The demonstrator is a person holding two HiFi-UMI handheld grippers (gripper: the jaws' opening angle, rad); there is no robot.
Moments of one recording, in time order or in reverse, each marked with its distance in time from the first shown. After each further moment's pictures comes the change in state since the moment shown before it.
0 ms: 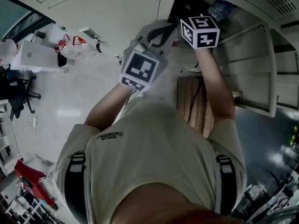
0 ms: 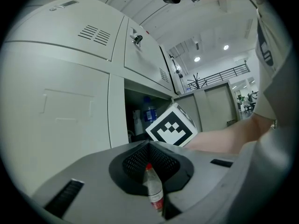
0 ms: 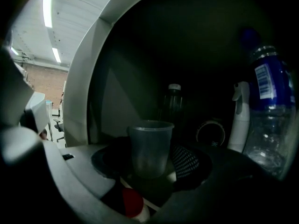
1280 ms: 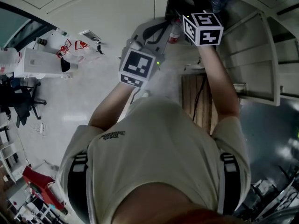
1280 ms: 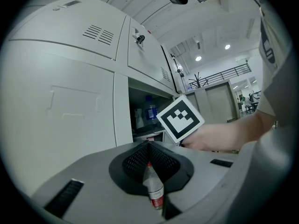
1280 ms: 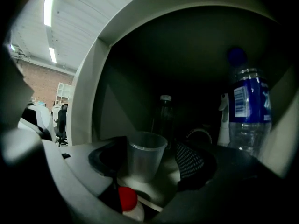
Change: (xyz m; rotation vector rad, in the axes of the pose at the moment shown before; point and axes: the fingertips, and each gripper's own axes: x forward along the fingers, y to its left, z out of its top) left arm -0.006 0.006 -0.007 -0.005 0.013 0.014; right arm -0.022 -0.013 0.017 0.009 -0.058 -0.077
